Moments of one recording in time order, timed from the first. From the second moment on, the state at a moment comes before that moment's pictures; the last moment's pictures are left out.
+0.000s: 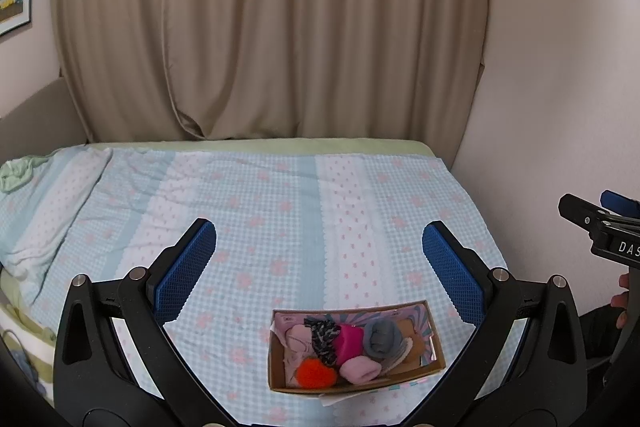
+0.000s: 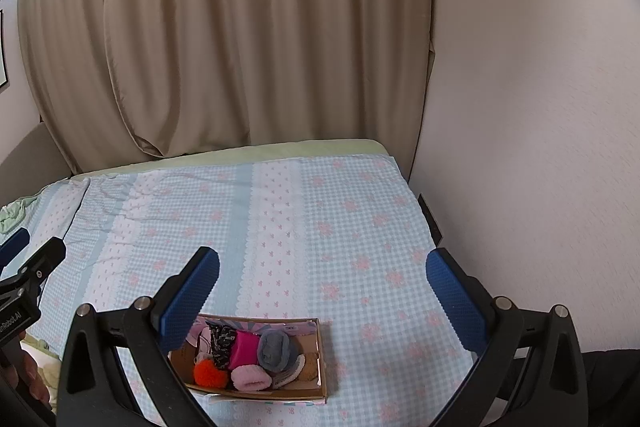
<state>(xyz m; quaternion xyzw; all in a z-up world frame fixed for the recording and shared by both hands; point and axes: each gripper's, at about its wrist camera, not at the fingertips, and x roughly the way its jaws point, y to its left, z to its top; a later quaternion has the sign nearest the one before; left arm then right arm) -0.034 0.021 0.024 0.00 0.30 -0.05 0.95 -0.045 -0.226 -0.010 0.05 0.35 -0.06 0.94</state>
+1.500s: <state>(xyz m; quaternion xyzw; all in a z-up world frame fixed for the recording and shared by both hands) -0.037 0.017 0.028 0.00 0.30 -0.04 0.95 -0.039 -0.231 -0.010 0.05 0.34 -0.03 0.94</state>
